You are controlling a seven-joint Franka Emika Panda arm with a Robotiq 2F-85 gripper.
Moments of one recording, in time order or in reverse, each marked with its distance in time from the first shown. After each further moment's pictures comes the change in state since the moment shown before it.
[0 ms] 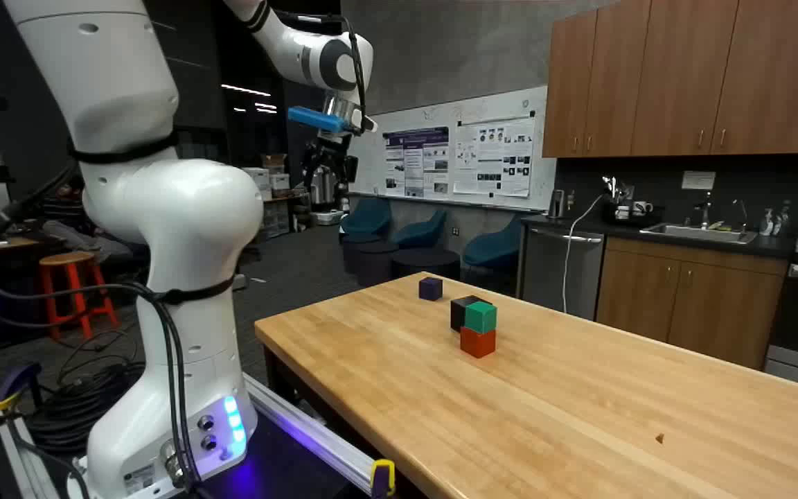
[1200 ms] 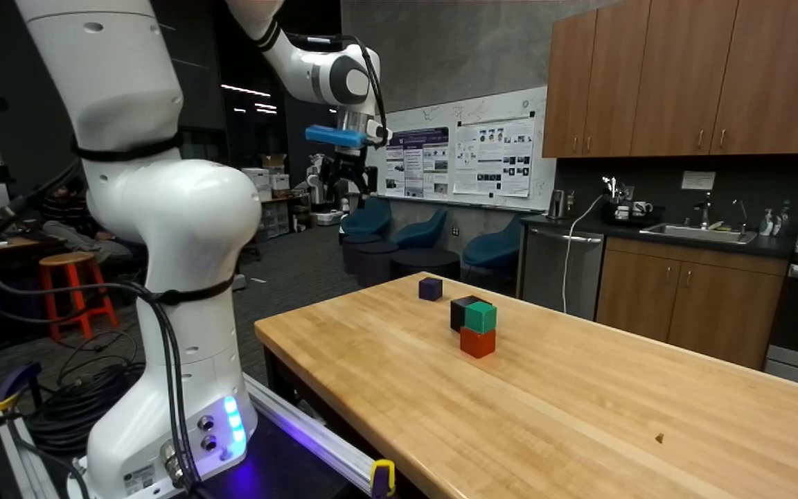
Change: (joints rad) arm -0.049 0.051 0.008 -0.035 -0.098 0.180 -0.062
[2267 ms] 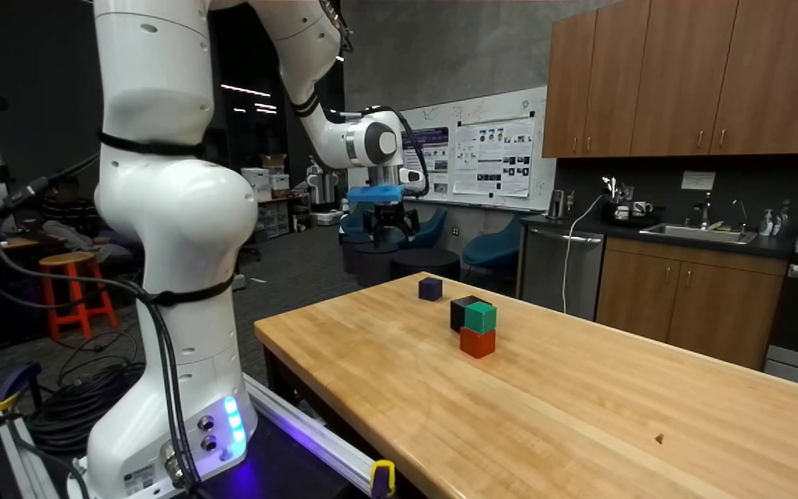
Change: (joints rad) arm -0.082 0.303 -0.011 -0.008 -0.290 0.427 0.056
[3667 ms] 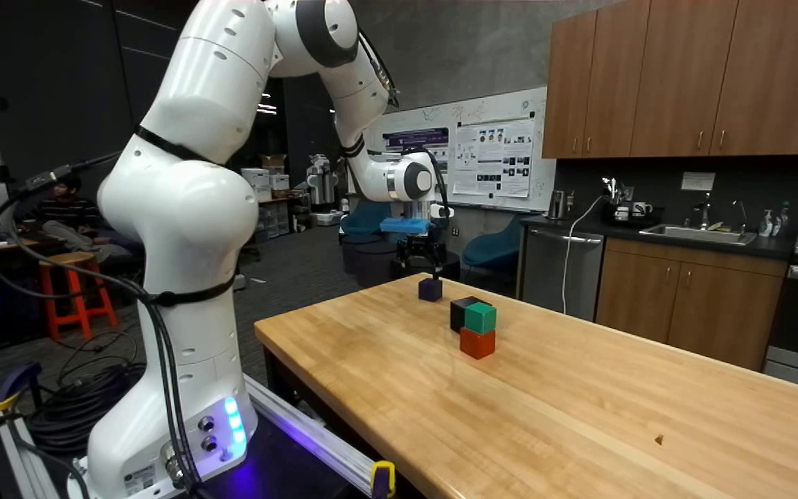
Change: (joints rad) arm -0.012 0.399 -0.060 0.359 -0.008 -0.059 0.150
